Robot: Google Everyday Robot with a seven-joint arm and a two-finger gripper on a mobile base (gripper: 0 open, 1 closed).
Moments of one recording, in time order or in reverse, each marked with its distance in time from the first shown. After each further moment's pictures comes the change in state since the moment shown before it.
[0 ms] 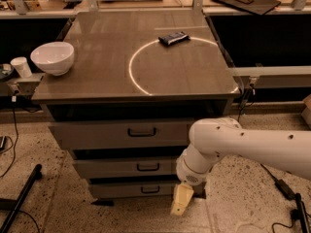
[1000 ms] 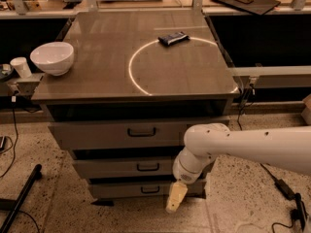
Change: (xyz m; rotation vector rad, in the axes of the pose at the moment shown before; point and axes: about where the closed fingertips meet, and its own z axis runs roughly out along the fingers) arm 0.001 -0.035 0.050 0.006 -0.008 0.038
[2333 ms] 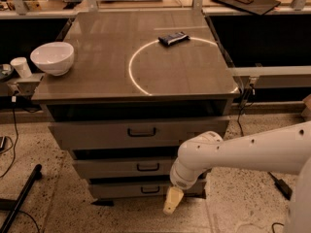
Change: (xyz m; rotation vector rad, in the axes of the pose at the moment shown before) arm 0.007 -0.011 0.025 0.136 0.041 0.044
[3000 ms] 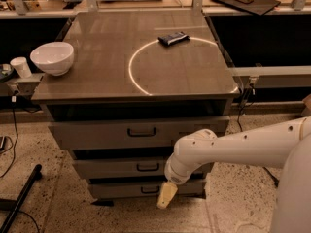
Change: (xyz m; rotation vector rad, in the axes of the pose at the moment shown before) arm -0.027 -0.013 0.014 -0.003 -0.054 -0.024
